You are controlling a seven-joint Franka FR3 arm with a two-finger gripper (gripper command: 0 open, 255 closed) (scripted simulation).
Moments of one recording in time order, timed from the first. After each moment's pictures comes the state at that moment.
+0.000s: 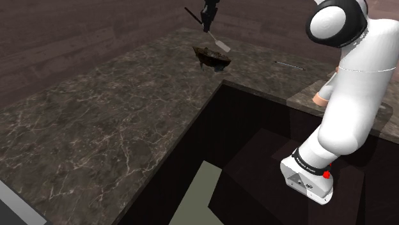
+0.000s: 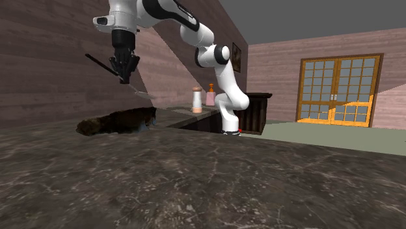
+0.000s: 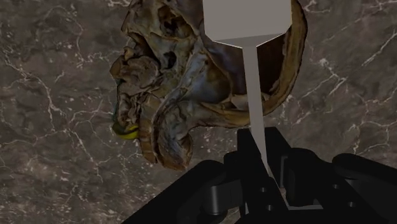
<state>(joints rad) -0.10 0.38 0.06 -1.12 0.00 1.56 -0.33</state>
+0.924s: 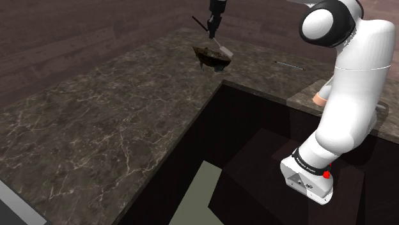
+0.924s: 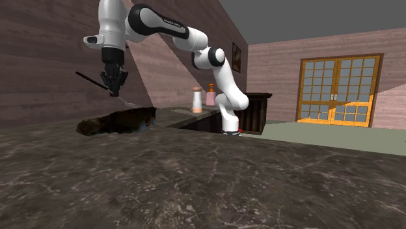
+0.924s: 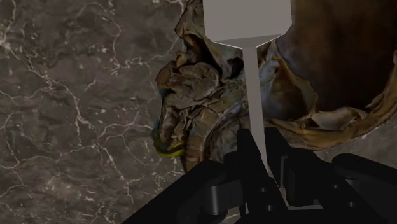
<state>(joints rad) -0.18 0.43 0.03 -1.16 0.01 1.65 -0.44</state>
